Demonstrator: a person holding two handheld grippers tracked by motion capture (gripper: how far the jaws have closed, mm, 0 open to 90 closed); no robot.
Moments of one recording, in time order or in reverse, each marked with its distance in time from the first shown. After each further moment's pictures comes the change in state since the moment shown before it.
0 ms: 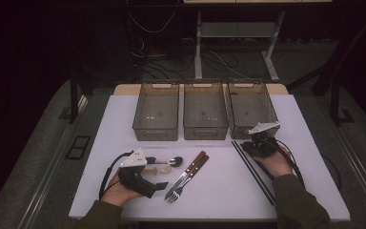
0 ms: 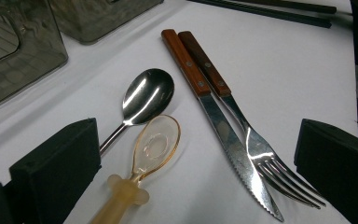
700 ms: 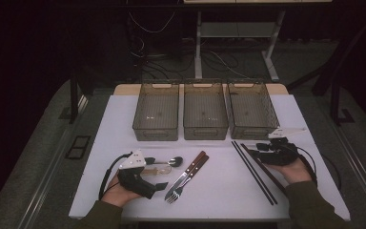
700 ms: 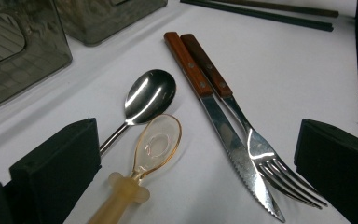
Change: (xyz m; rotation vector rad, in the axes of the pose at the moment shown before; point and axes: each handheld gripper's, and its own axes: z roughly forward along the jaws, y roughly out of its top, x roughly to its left) left arm -0.001 -0.004 -0.003 -0.019 0.012 0.003; right arm 0.003 -0.021 -0.064 -0.124 0.084 0.063
